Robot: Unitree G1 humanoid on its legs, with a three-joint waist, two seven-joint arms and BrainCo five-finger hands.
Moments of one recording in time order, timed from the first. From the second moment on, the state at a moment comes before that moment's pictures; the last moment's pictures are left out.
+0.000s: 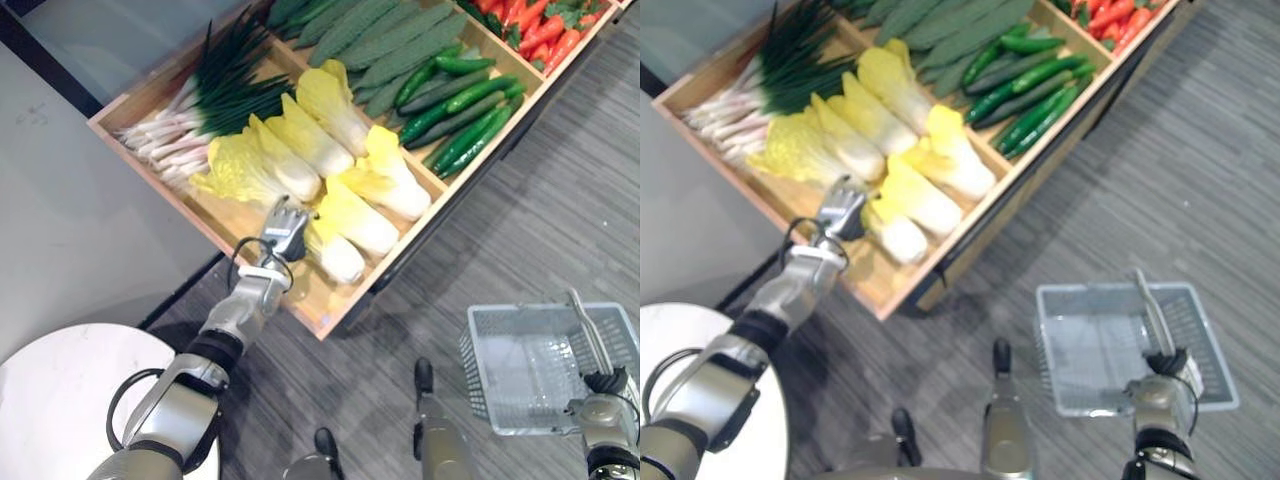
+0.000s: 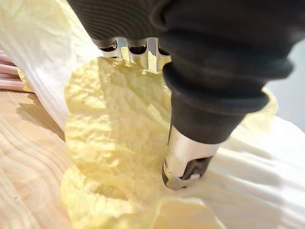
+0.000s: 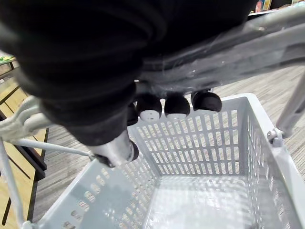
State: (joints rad) left arm -0.66 0.45 -0.42 0.72 0.84 -0.12 0.47; right arm -0.18 -0.41 -0.49 0.97 -0.47 -0.01 -0.41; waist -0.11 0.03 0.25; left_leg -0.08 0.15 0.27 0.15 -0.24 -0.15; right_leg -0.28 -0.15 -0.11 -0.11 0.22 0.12
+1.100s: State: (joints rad) left arm -0.43 0.44 -0.24 0.47 0.75 -0.13 0.45; right arm -0.18 -0.41 -0.41 0.95 -0.47 -0.02 -0.41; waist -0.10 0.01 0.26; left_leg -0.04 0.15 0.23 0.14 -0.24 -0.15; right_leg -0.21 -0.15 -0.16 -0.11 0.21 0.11
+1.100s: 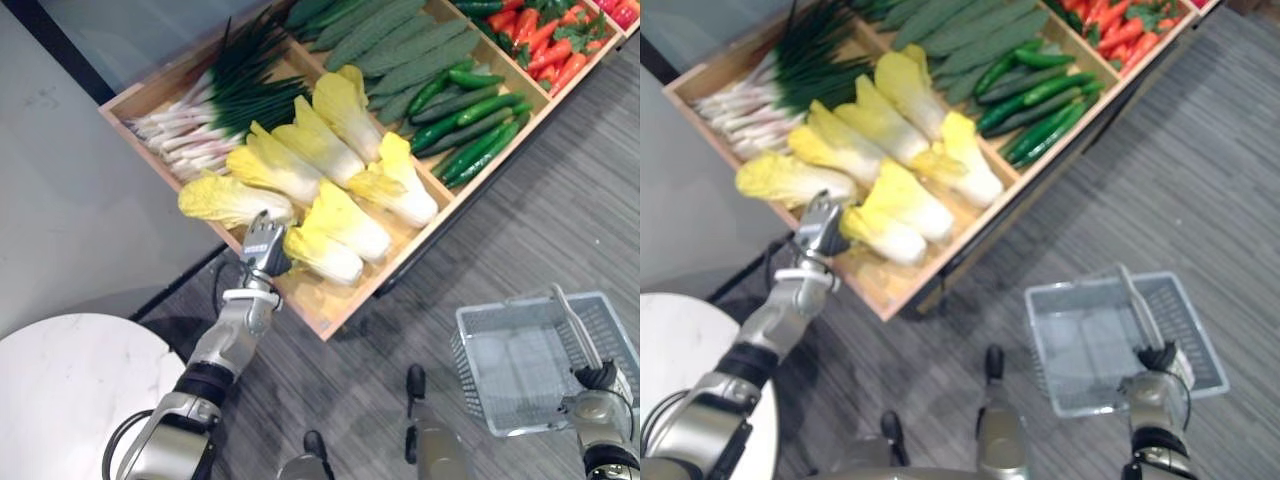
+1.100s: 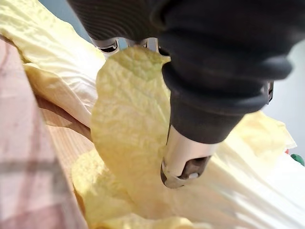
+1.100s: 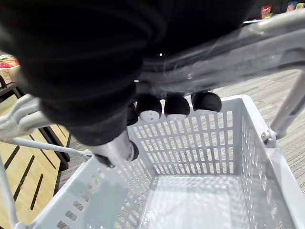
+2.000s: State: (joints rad) left arm -0.27 0.40 -0.18 0.15 0.68 -0.13 0.40; right arm -0.10 -0.35 -0.39 0.91 -0.50 -0.02 -0.40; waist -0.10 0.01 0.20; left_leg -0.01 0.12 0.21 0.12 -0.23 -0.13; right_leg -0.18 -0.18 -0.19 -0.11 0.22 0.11
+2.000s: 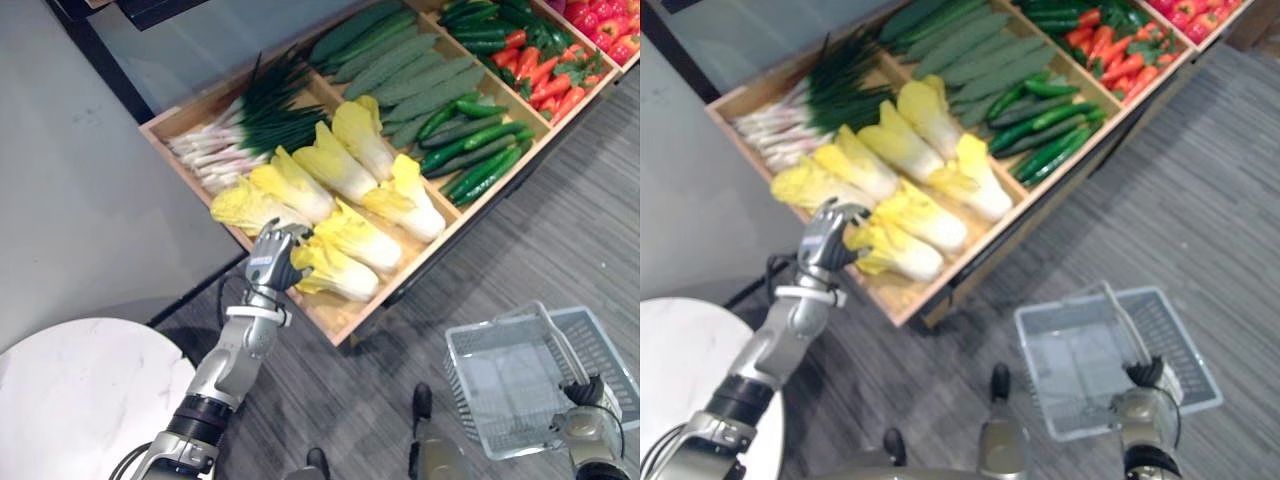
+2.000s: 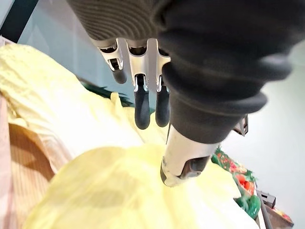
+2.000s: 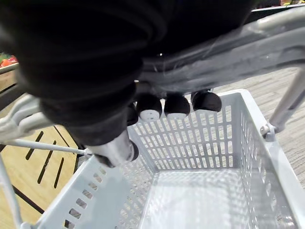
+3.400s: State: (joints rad) left arm -0.37 0.45 -0.35 0.46 0.85 -0.12 0.26; right arm -0.06 -0.34 -0.38 0.87 -0.51 -0.01 -0.39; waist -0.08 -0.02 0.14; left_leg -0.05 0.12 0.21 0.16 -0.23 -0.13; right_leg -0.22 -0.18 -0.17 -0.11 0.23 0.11
